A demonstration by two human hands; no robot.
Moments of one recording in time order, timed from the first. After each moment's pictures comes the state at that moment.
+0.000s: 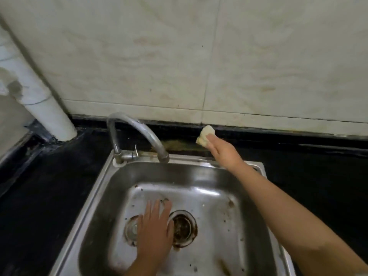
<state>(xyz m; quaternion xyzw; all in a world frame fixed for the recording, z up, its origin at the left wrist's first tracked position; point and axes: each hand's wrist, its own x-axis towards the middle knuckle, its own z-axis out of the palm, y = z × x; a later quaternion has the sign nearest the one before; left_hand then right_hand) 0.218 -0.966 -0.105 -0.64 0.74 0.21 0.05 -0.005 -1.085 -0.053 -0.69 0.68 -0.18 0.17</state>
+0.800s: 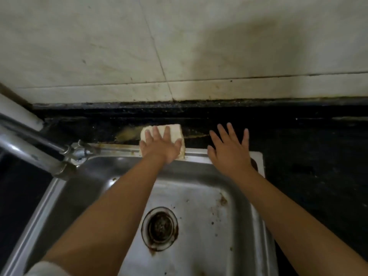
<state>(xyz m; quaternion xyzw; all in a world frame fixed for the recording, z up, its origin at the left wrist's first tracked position) 0.060 -1.170 -0.133 -0.70 0.67 0.16 0.18 -0.107 -1.109 -0.147 -0.70 0.70 0.01 0.15</state>
